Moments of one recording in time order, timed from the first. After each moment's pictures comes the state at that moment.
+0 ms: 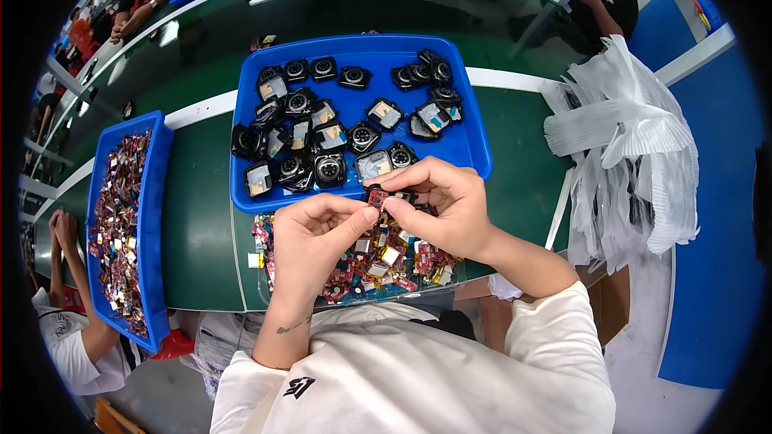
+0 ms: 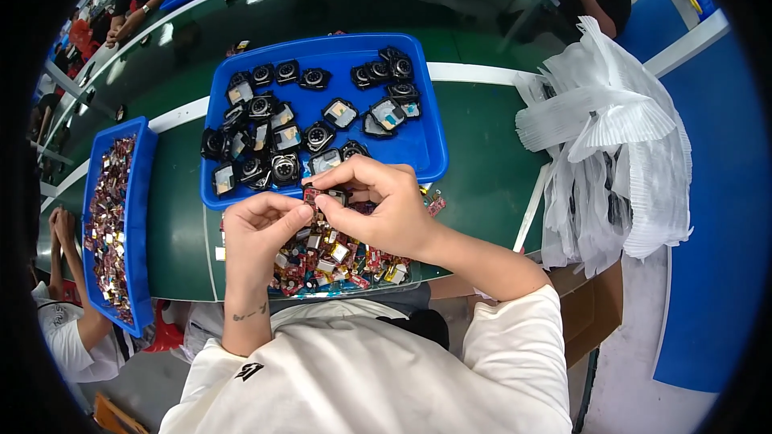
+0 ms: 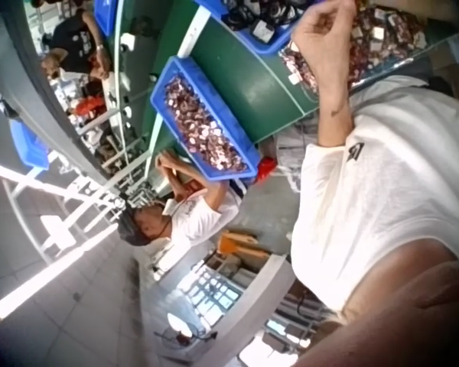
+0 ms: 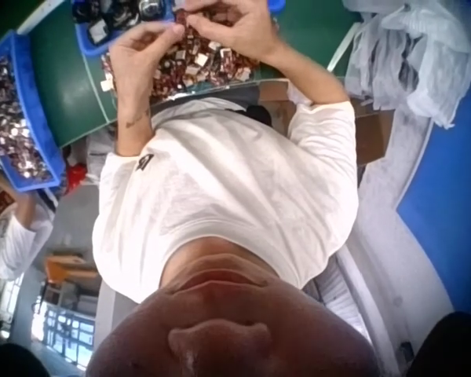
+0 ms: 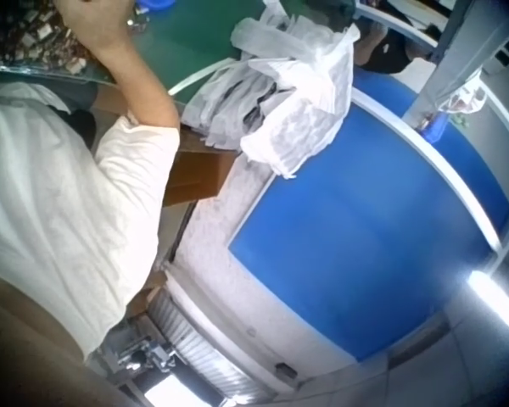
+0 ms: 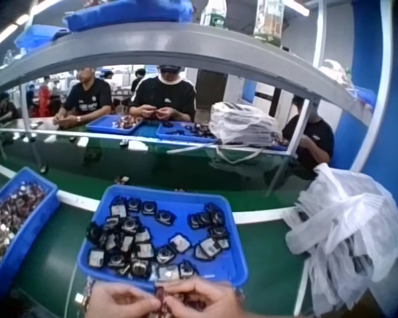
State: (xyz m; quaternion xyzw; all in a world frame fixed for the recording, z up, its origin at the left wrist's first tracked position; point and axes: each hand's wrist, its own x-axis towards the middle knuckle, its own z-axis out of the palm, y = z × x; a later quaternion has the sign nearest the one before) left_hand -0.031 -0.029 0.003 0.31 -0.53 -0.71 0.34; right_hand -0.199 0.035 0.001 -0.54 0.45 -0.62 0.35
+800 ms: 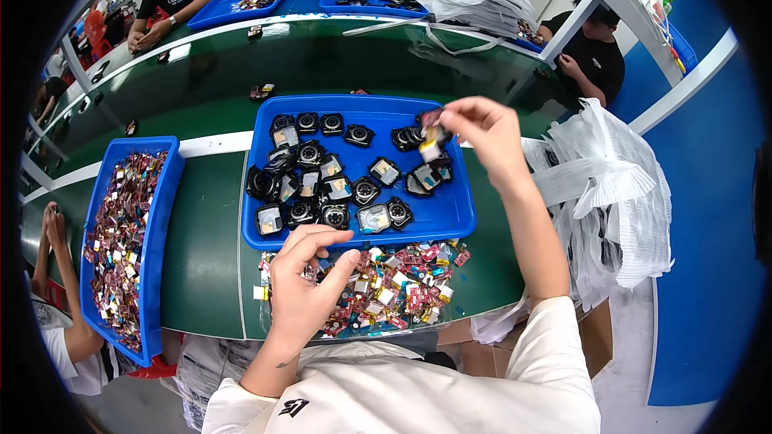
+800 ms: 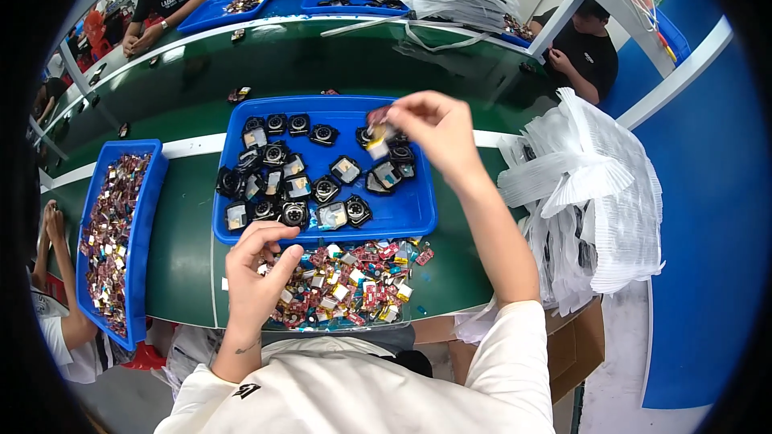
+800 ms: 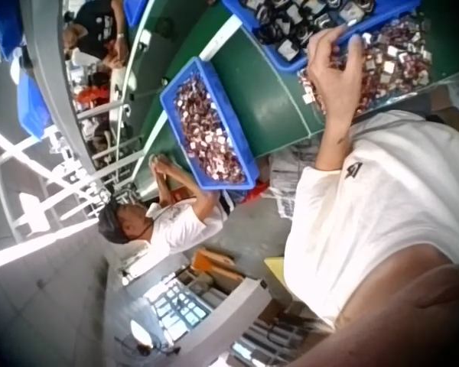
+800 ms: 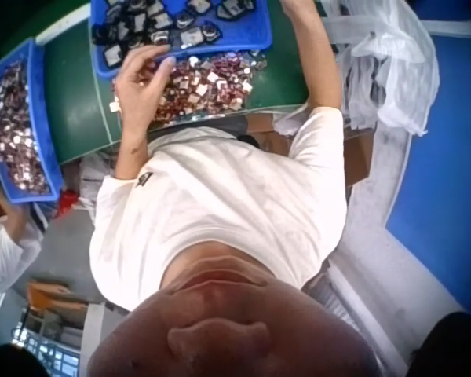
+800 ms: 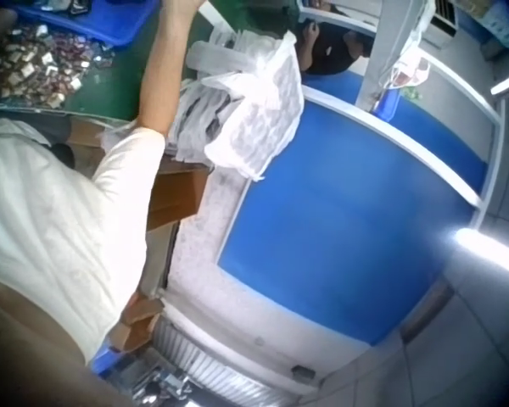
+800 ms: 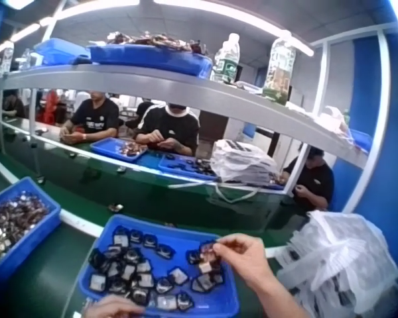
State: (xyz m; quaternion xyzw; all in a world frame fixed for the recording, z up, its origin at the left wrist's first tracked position) left_hand -0.015 -0.032 0.011 0.33 -0.71 -0.44 0.43; right_hand -0.299 -0.034 0.063 -0.51 0.57 -0.58 0.27
